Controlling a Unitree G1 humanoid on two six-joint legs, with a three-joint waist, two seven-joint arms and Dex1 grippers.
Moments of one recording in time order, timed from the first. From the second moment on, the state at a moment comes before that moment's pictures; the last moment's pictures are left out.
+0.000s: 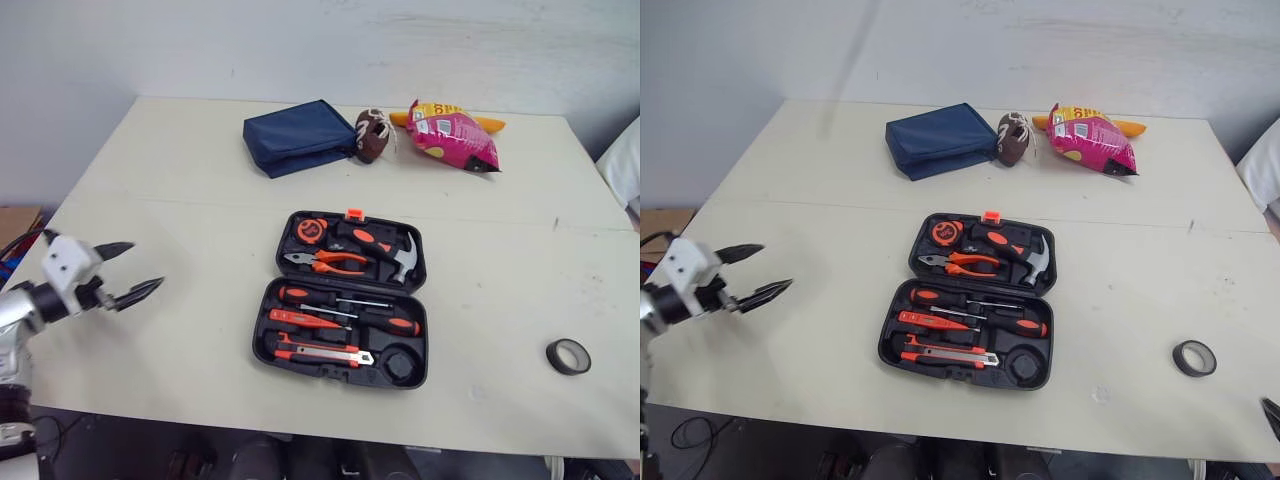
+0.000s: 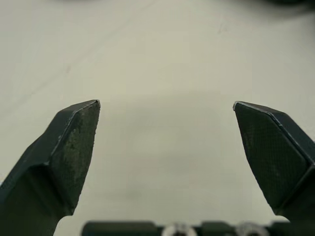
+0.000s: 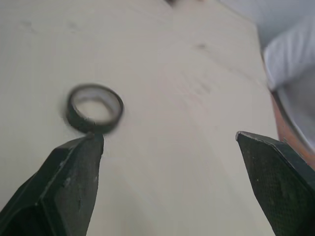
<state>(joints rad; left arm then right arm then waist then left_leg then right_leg) -0.25 0.89 0.38 0.61 -0.30 -0.22 -1.04 0.58 -0.65 -0.94 0.41 0.56 -0.49 1.13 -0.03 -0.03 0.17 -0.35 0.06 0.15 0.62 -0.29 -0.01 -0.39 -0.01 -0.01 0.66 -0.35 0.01</state>
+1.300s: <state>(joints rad) -0.33 0.69 -0.02 -0.39 -0.59 0.33 -1.14 0.41 -1.17 -0.49 -0.06 0.37 0.50 1.09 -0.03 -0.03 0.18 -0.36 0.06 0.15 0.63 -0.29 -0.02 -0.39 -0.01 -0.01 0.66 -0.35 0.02</state>
